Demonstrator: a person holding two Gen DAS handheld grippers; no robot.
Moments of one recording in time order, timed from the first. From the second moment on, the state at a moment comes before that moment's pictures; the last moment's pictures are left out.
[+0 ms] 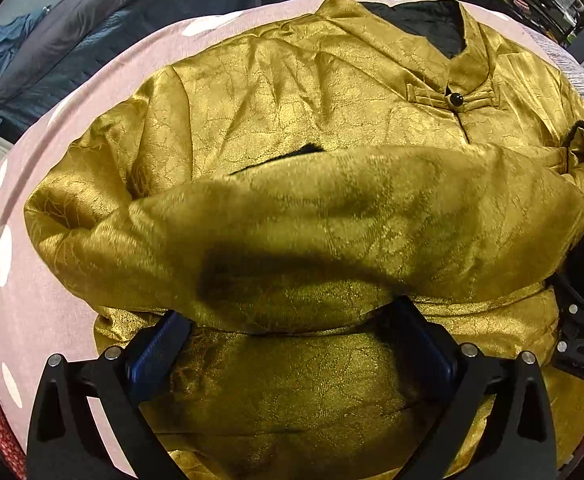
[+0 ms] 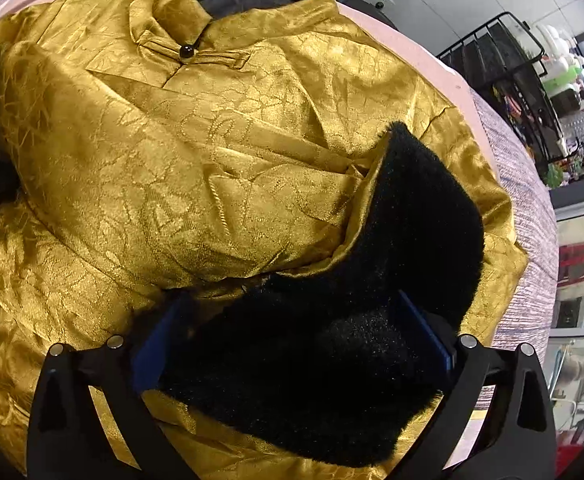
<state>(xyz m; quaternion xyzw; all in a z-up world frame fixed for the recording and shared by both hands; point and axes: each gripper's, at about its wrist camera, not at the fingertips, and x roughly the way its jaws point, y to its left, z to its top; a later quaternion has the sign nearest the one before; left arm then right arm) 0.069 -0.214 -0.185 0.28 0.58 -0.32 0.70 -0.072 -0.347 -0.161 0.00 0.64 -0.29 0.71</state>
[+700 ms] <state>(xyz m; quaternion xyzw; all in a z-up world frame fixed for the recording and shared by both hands) 0.031 -0.031 -0.101 0.18 0.53 -0.33 0.76 -0.178 -0.331 -0.066 0.12 0.50 -0.30 0.80</state>
